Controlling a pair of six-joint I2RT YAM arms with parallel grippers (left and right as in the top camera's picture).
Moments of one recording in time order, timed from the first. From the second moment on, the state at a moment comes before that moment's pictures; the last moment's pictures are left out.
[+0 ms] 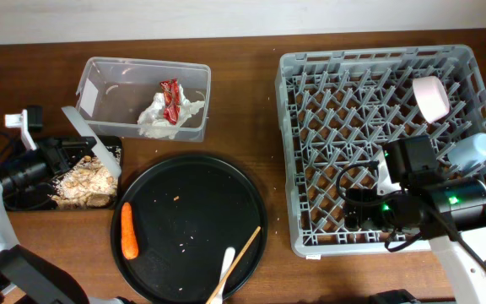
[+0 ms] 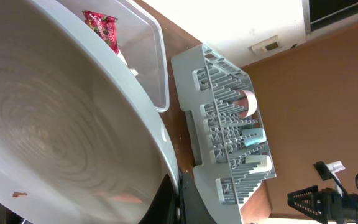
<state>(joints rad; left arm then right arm) 0.65 1.65 1.35 -1.19 1.18 0.44 0.15 1.09 1.16 -1.41 -0.08 0.29</state>
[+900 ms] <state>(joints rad) -0.56 1.79 1.37 -1.14 0.23 -0.08 0.15 1.09 1.15 -1.43 -0.08 0.32</state>
